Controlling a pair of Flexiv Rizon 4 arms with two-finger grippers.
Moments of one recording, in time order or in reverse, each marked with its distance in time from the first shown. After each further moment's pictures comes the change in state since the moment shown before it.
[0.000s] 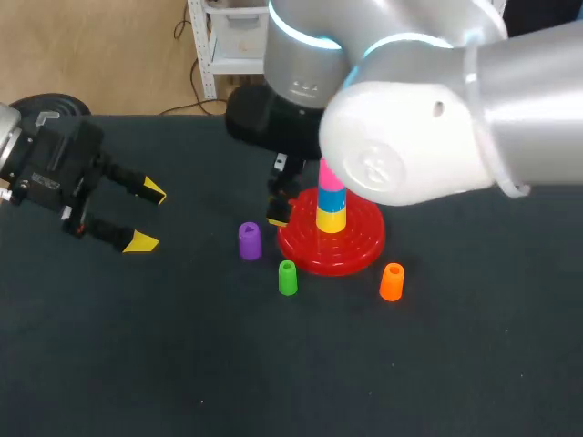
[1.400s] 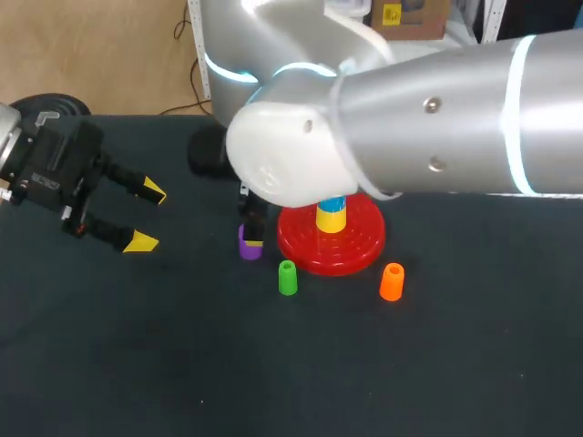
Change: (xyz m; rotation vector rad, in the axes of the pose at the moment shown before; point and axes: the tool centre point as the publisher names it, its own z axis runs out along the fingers) left arm 0.000 0.000 0.000 0.000 0.000 0.000; right arm -0.035 -0.012 0.085 -0.069 0.109 -0.198
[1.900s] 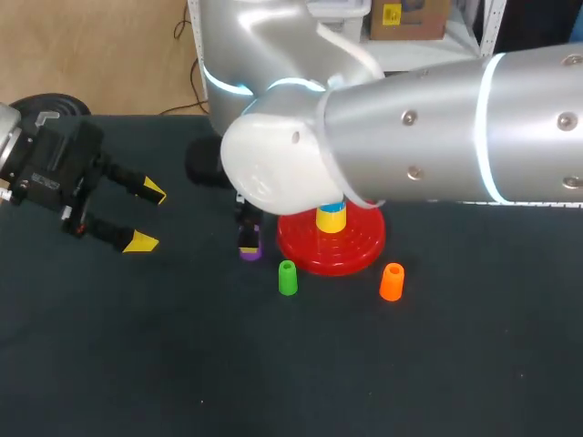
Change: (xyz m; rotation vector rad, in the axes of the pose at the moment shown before) left arm 0.000 0.000 0.000 0.000 0.000 0.000; right arm -0.007 -0.005 0.024 -0.021 -0.028 -0.017
